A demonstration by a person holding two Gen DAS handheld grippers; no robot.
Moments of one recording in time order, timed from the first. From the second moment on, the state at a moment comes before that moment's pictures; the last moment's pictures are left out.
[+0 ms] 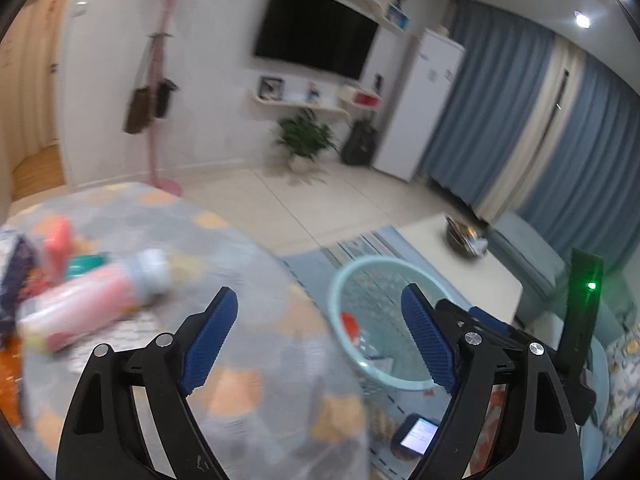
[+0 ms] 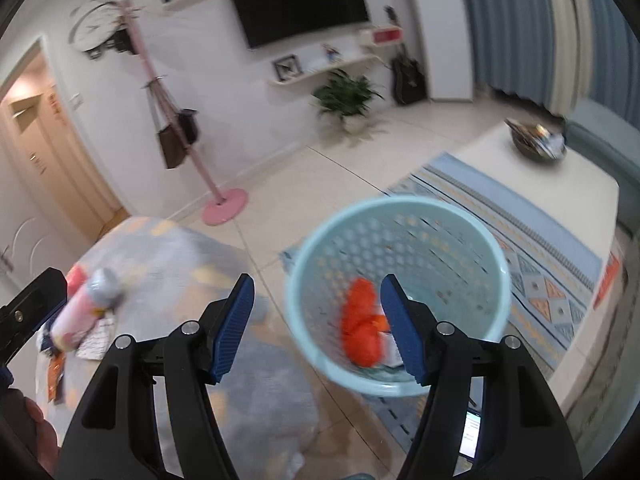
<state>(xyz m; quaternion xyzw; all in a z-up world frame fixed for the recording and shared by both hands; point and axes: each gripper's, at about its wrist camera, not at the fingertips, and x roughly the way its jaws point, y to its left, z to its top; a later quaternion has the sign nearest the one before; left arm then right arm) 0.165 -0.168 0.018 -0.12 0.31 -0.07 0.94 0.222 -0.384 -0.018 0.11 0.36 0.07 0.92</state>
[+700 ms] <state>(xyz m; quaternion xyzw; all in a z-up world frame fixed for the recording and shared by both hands) 0.081 0.078 0.022 -0.17 0.27 0.17 0.93 0.181 -0.193 0.014 0.00 0.33 0.21 0.92</state>
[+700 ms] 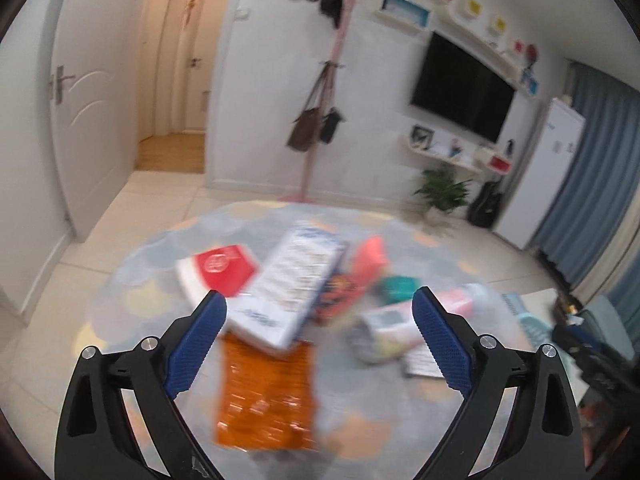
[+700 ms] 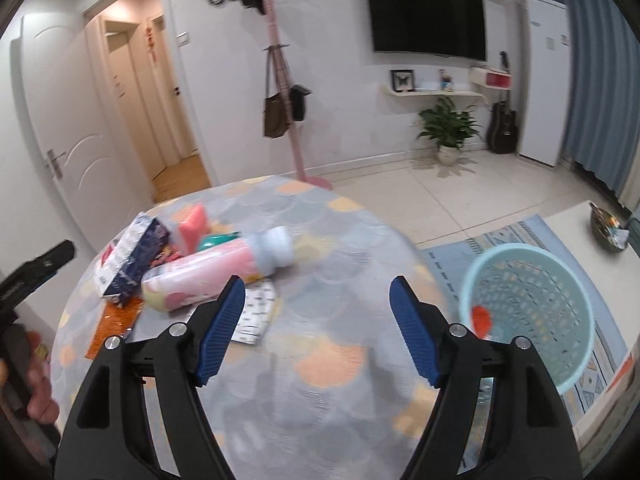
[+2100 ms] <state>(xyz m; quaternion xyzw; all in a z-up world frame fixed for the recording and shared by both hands) 0.104 0.093 -0.026 -0.17 0.27 0.12 0.94 0.256 -0.075 -0.052 0.20 0.55 0.18 0.79</state>
